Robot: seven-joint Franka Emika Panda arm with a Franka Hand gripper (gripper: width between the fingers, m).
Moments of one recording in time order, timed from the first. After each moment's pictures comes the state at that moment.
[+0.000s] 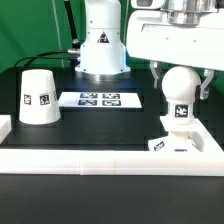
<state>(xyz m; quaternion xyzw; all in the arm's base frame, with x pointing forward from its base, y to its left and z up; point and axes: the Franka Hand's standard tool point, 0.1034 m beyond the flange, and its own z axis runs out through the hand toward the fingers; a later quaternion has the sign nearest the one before) 0.609 0.099 0.110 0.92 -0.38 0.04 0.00</state>
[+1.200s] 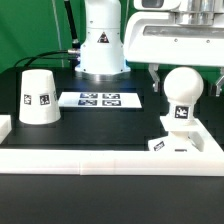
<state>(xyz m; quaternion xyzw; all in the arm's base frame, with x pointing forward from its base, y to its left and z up) 0.608 0.106 0.109 1.00 -0.05 0.03 0.00</state>
